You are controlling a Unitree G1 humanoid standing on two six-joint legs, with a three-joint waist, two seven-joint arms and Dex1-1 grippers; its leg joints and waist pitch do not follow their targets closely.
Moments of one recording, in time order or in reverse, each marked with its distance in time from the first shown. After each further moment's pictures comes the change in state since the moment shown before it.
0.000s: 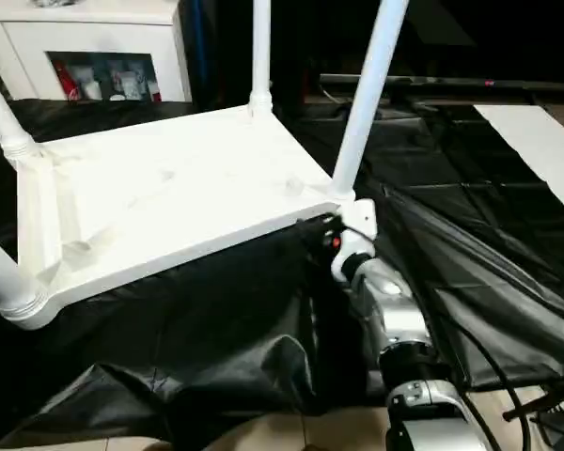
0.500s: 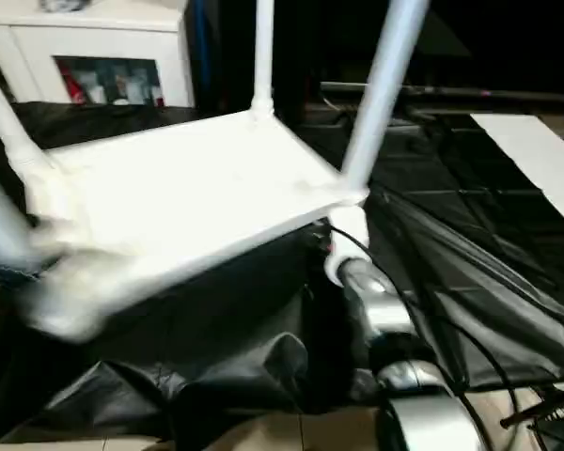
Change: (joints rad) left arm -0.207 -0.301 -0.251 -0.195 -0.277 0.146 0.059; right arm -0.118 0.042 0.011 0.197 -0.081 0.026 -0.171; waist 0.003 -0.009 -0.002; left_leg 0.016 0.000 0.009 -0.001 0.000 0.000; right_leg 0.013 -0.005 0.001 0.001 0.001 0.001
